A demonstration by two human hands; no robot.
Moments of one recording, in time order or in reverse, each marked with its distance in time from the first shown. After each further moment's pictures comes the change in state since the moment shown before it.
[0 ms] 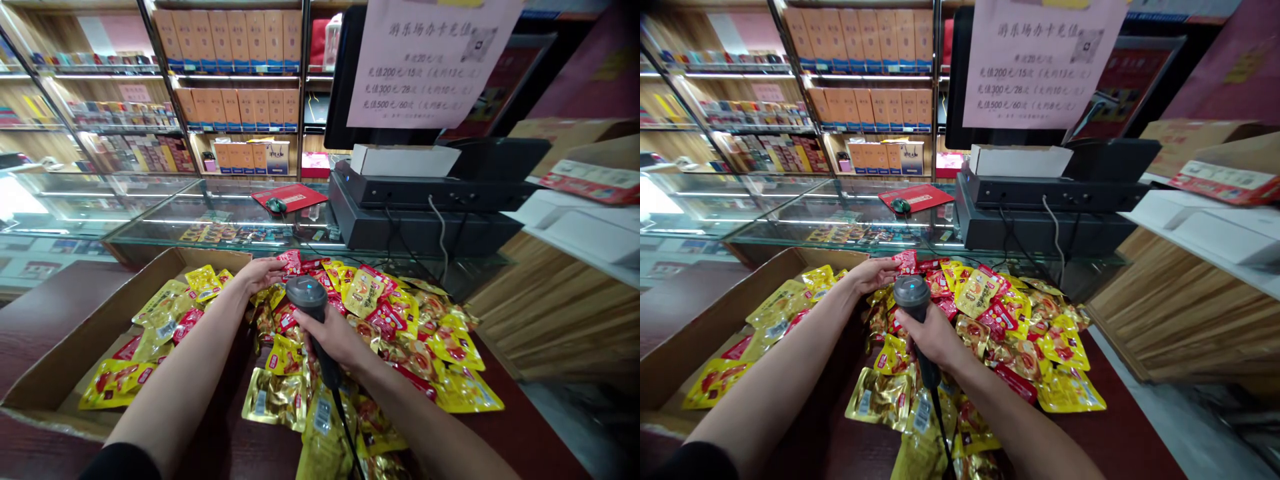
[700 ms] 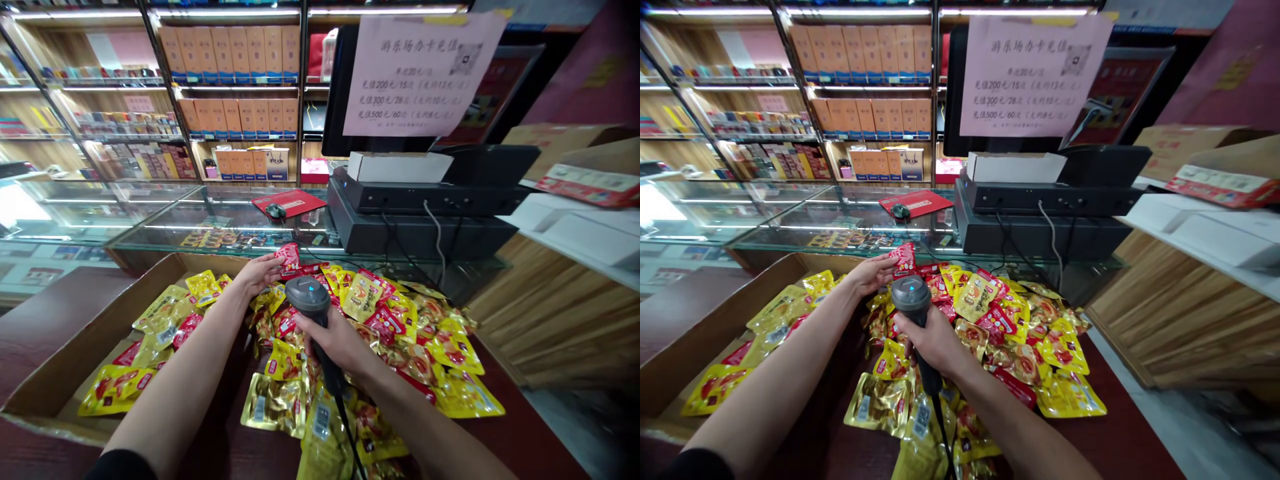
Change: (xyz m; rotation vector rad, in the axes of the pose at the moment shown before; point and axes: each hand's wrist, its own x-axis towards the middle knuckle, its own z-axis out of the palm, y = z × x) left_hand -0.005 0.005 0.007 -0.059 -0.034 0.158; right_hand -0.011 -0.012 -0.003 -0.035 0.003 -0.046
